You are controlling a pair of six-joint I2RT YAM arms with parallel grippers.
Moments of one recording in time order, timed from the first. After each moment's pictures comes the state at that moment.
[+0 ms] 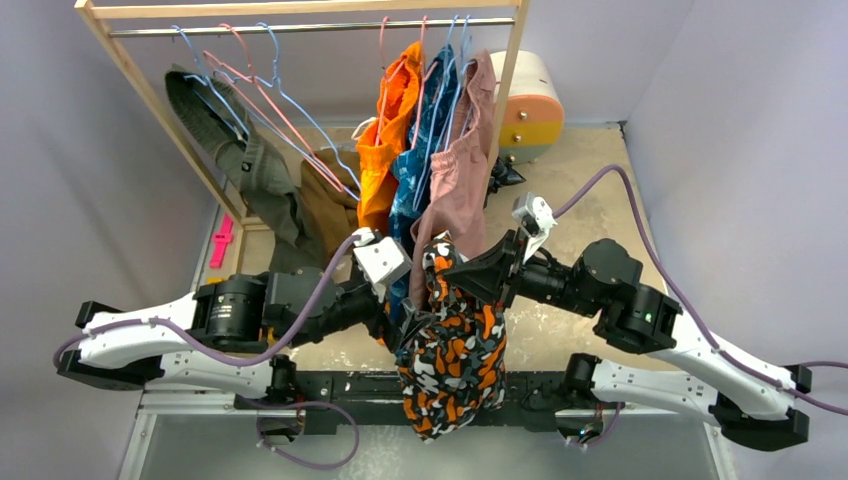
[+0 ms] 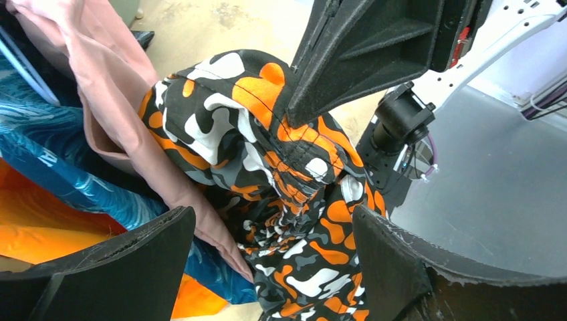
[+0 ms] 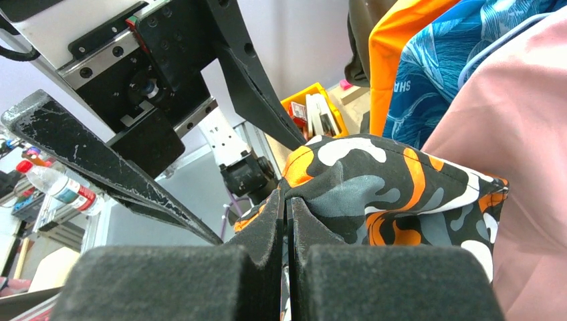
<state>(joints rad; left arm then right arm) -1.52 0.94 1.31 -0.68 -0.44 -0.24 1.10 0.75 1.04 -0.27 -0.10 0.40</state>
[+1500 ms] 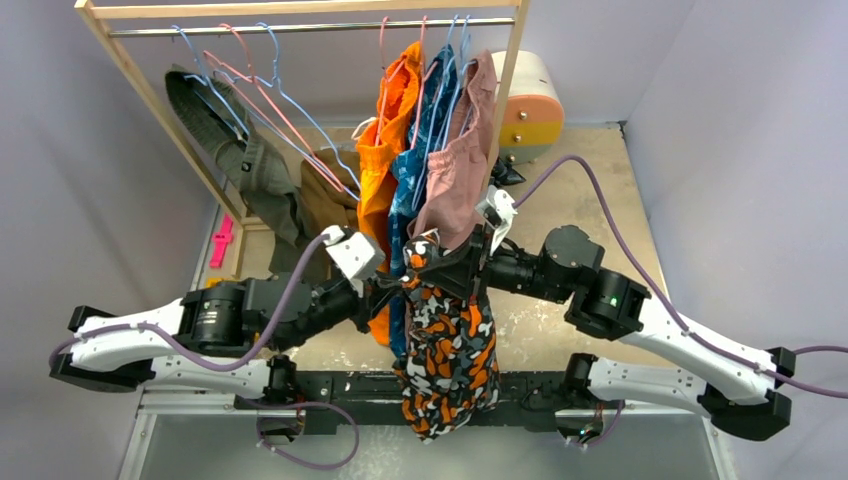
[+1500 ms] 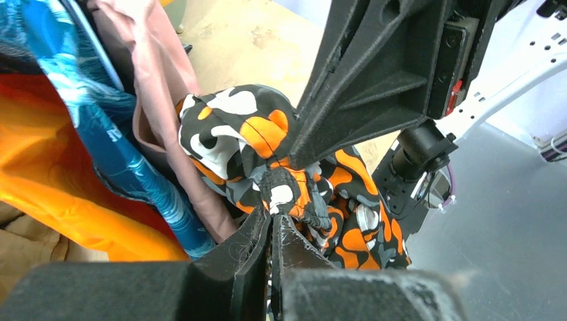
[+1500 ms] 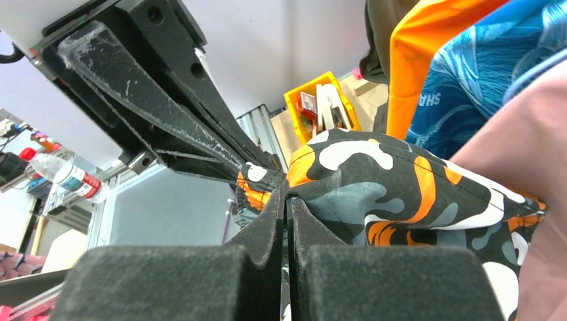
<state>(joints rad) -1.53 0.86 1.23 -0.62 -0.56 -0.24 1.10 0.89 1.07 -0.21 -0.16 0.40</state>
